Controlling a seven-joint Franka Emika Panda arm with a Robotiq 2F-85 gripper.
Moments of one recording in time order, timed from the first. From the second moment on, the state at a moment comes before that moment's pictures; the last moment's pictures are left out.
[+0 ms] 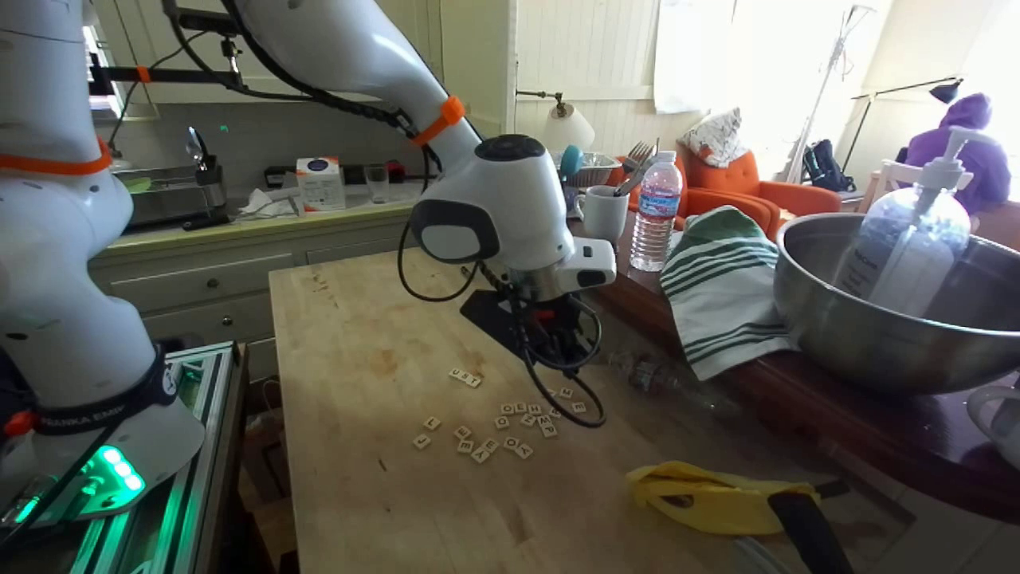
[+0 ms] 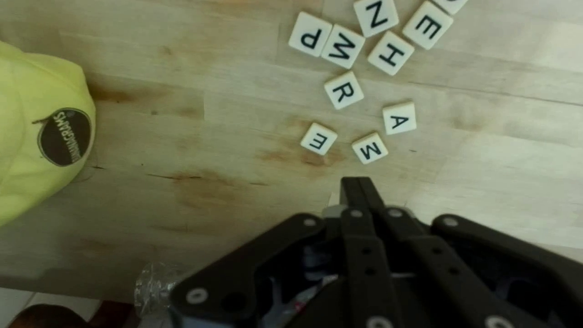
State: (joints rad) arm -0.15 0.26 -0.13 -2.30 0.46 2.85 -0.94
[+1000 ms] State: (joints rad) arm -0.18 0.41 -0.07 -2.21 0.53 2.88 -0.95
